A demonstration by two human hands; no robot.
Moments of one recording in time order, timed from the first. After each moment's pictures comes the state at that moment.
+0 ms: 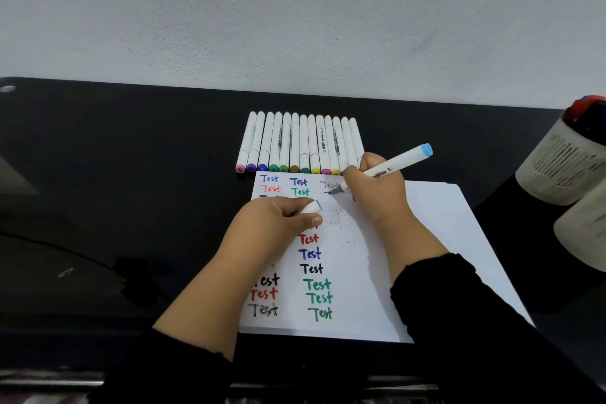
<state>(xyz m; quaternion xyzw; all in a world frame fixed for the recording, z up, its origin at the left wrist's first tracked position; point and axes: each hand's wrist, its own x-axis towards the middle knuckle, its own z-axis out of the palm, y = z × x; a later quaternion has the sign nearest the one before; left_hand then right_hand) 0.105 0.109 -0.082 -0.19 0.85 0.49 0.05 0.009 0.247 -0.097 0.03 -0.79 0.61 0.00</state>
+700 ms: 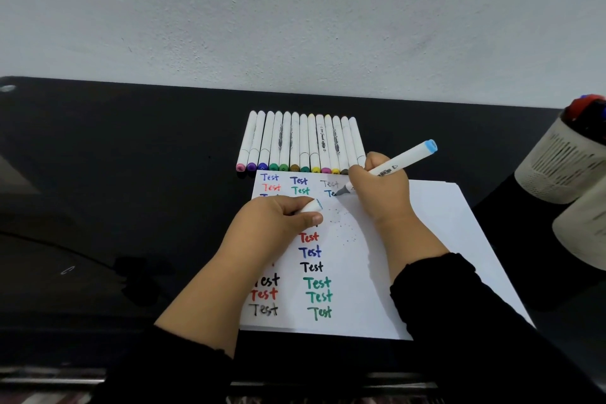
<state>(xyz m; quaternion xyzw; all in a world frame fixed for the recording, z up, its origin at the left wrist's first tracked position) 0.105 0.111 -0.080 -0.20 0.85 0.49 0.06 0.010 0.250 -0.096 0.03 -0.78 0.62 0.02</state>
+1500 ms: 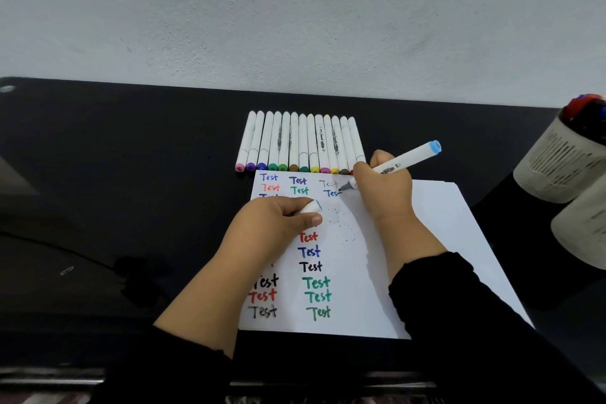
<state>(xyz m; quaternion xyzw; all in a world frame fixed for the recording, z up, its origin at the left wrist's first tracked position) 0.107 0.111 -0.079 -0.18 0.86 0.47 0.06 0.015 0.248 -0.088 -0.01 -0.77 0.63 0.04</state>
